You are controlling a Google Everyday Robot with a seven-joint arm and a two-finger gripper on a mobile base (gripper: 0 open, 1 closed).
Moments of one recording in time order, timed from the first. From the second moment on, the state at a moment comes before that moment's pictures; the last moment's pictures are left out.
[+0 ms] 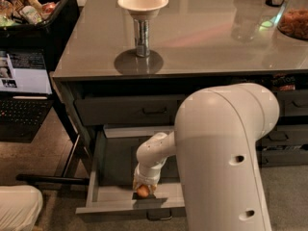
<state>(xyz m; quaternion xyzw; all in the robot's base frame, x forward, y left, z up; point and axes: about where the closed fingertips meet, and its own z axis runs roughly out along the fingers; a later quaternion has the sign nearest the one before) 0.487 0.037 0.384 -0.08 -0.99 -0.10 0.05</state>
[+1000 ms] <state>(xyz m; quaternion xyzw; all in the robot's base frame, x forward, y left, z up) 0.518 0.065 0.429 -0.07 -0.99 -0.15 0.02</state>
